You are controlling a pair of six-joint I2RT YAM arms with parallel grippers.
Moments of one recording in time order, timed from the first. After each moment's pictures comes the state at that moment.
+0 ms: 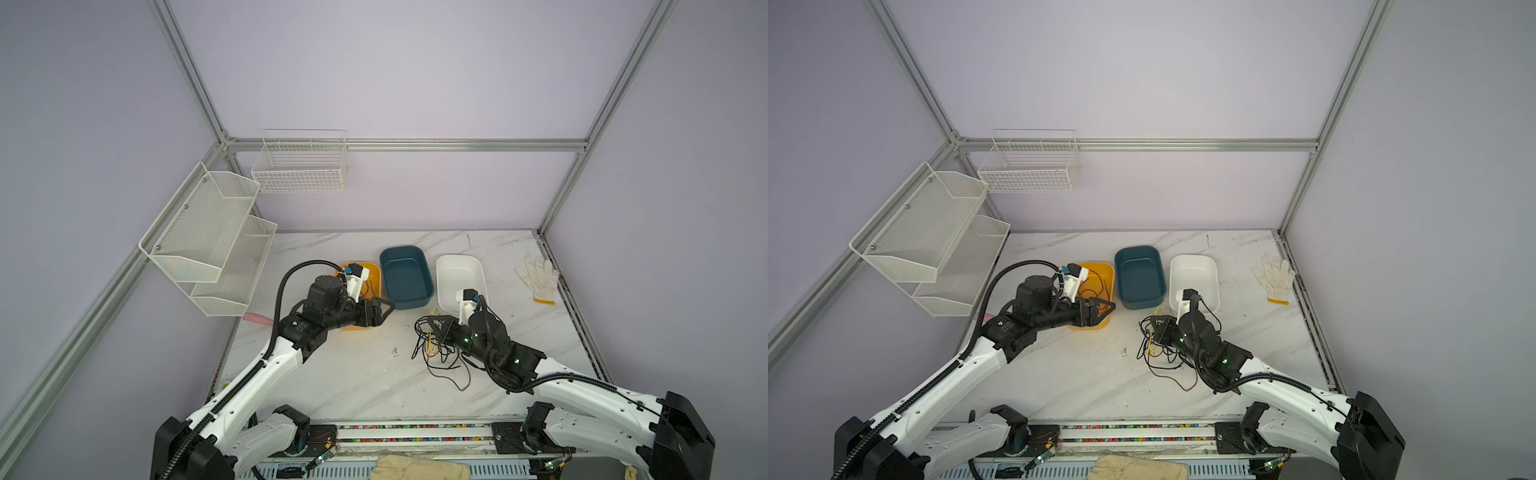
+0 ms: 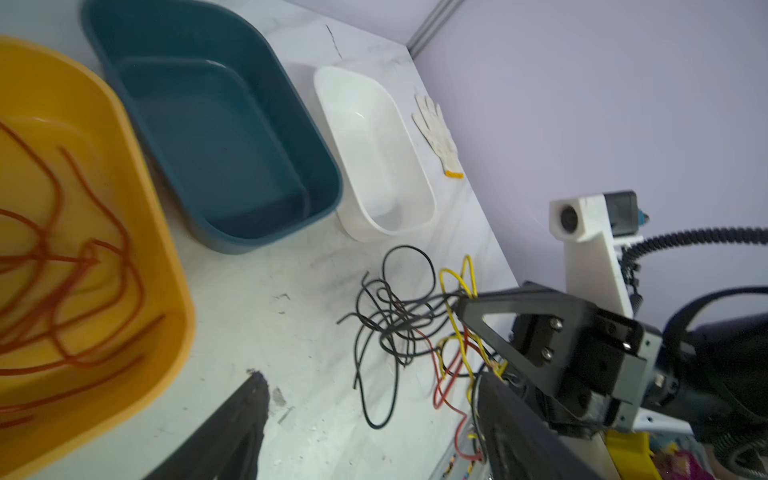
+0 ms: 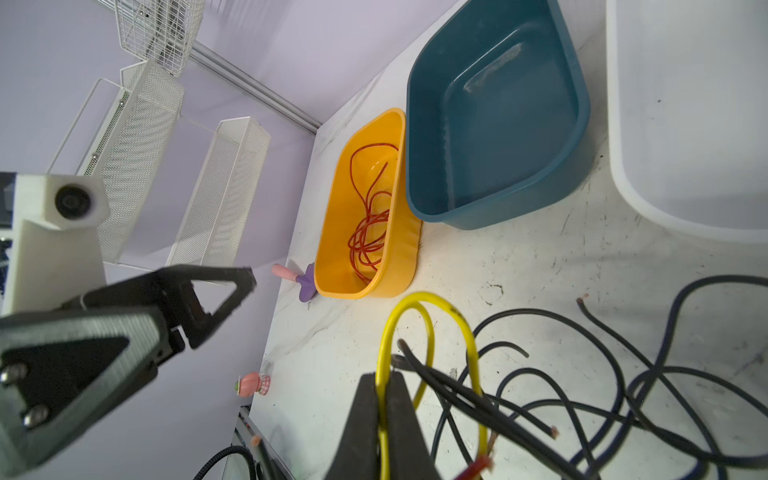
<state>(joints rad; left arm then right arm) -0.51 1.05 0.81 -0.28 0.46 -0.55 0.86 1.03 0.57 0.10 0.08 0.99</state>
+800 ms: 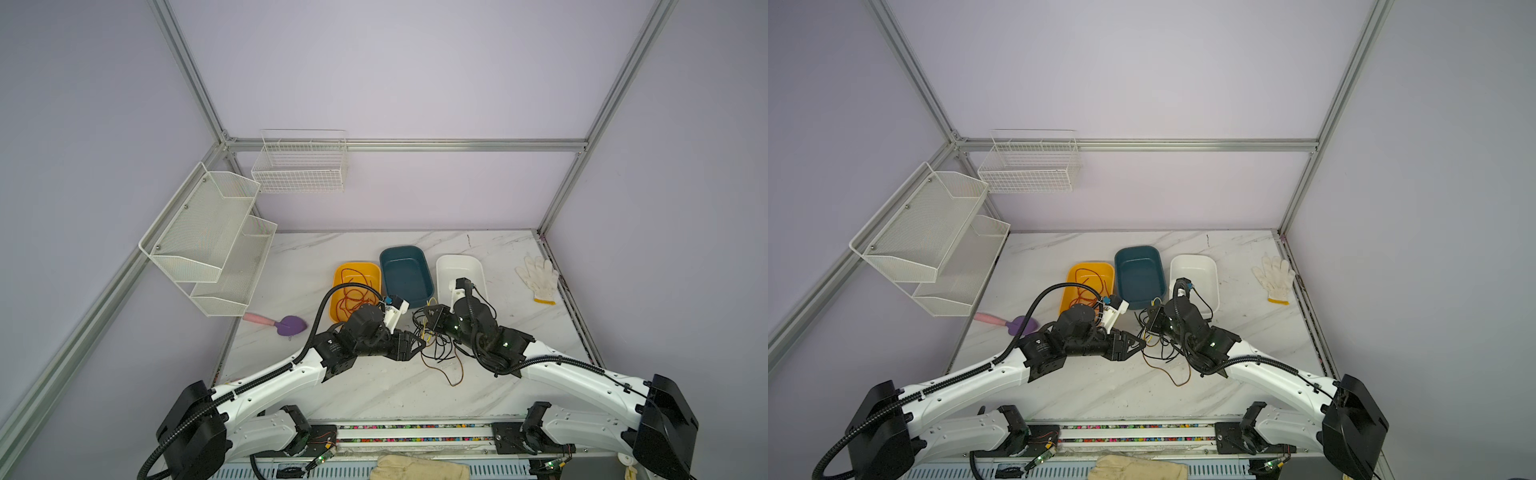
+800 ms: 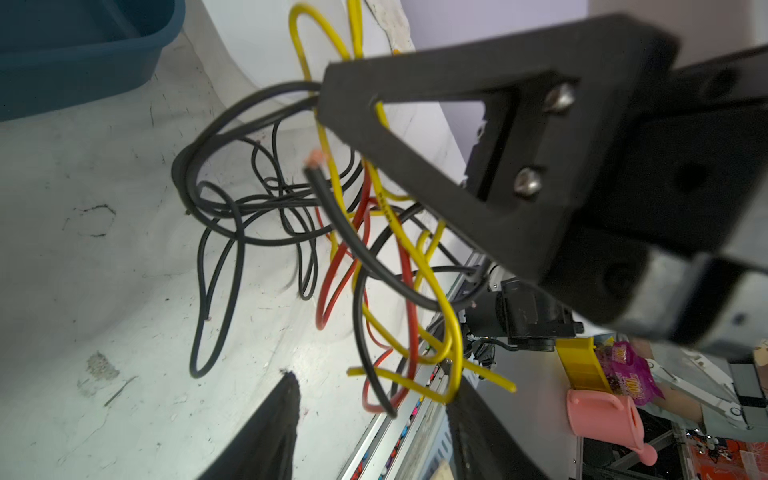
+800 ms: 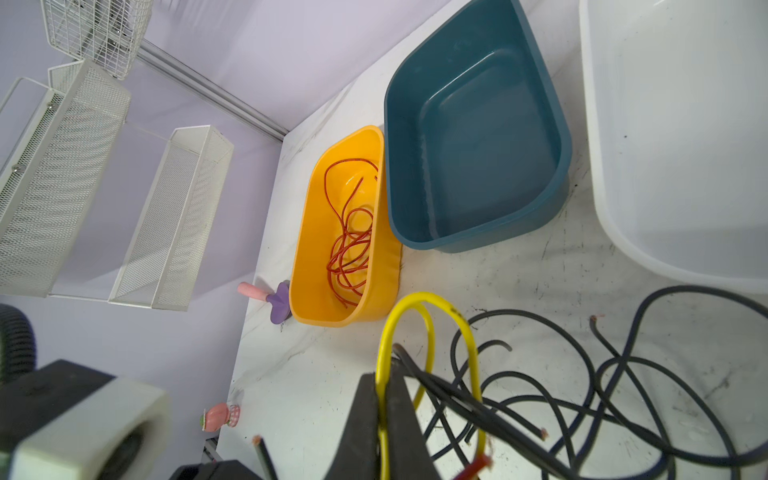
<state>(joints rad) -0.83 1.17 0.72 -0.14 0.36 -0.67 0.87 1.17 0.76 -0.07 0.16 0.97</state>
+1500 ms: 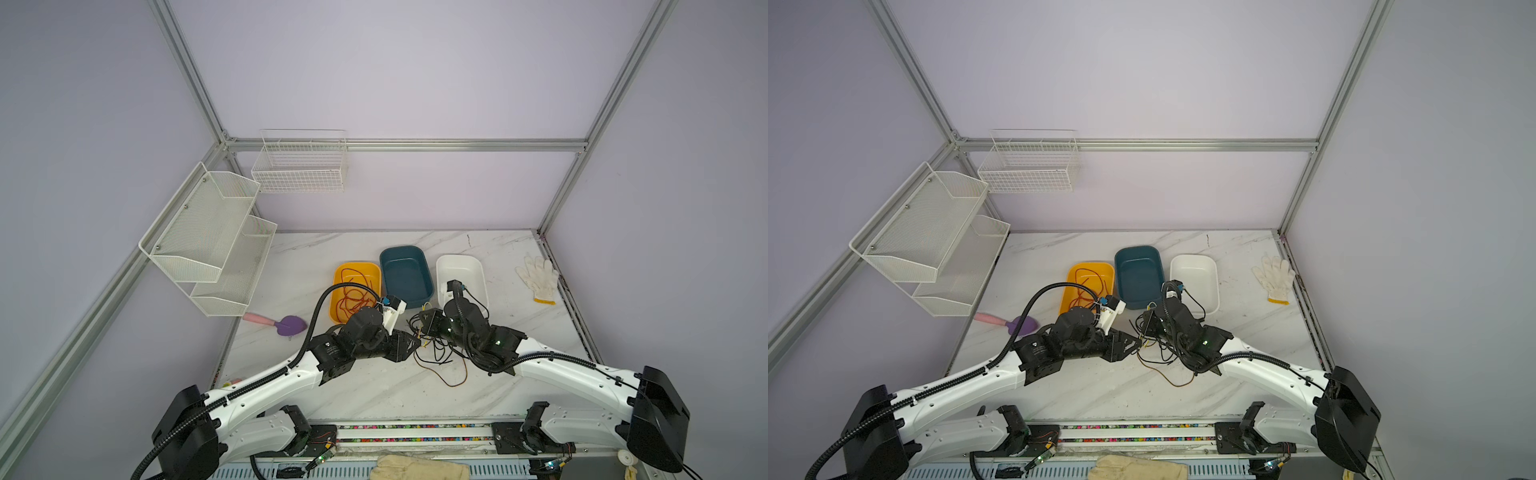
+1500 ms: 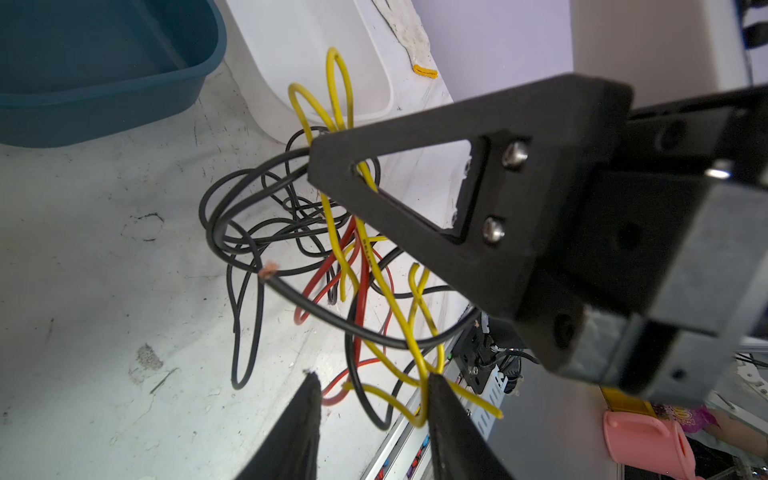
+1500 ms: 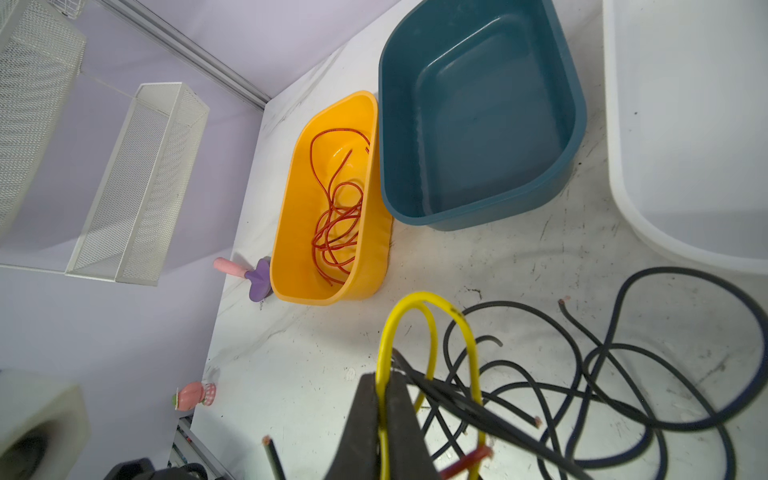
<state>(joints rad) -0.85 1.12 0.73 -0.17 0.26 -0.64 0.91 1.22 0.79 -0.12 0.17 0.95</state>
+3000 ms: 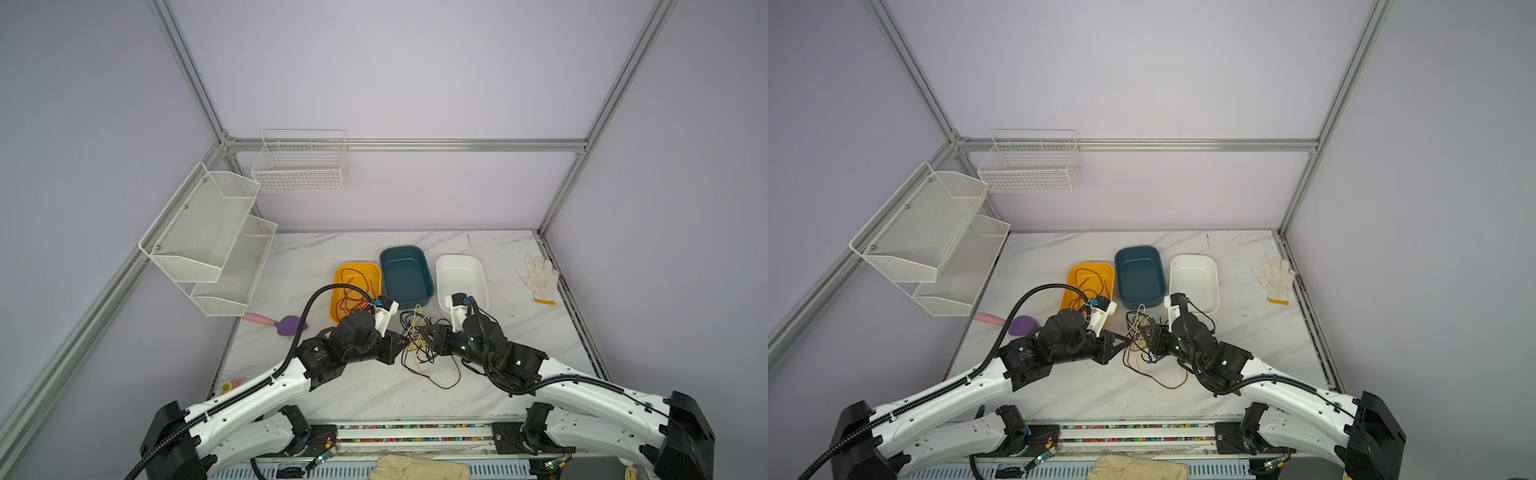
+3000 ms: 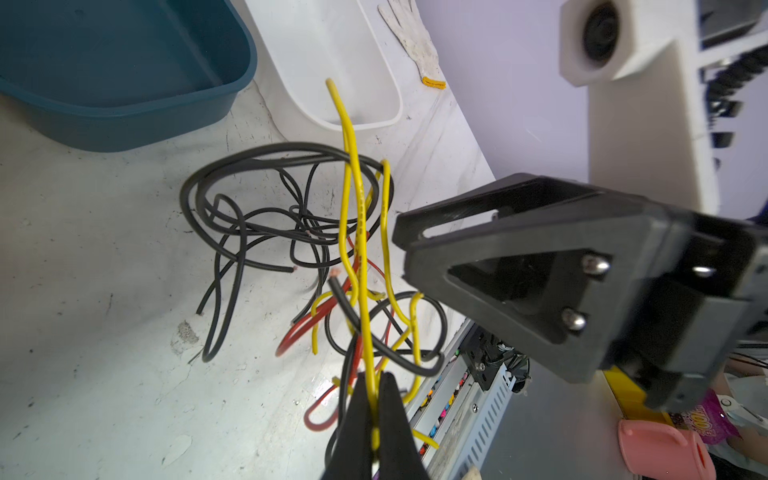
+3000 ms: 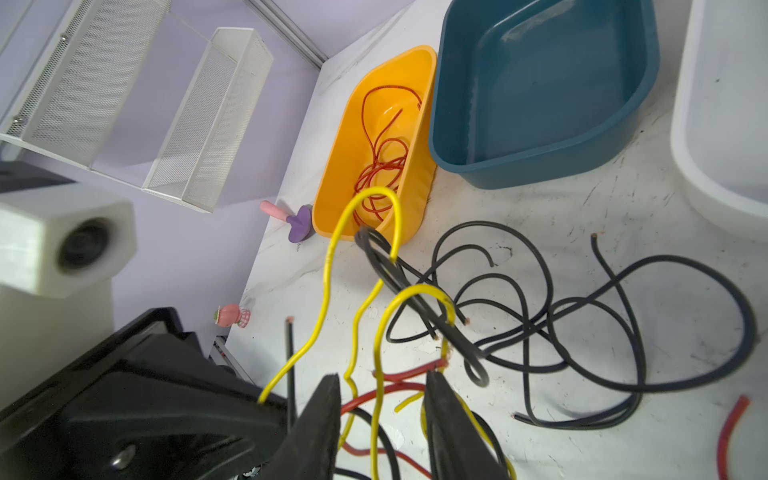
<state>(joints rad) -0.85 1.00 0.73 -0.27 0.21 -0.63 0.94 1.04 0.62 -0.04 0.04 0.86</state>
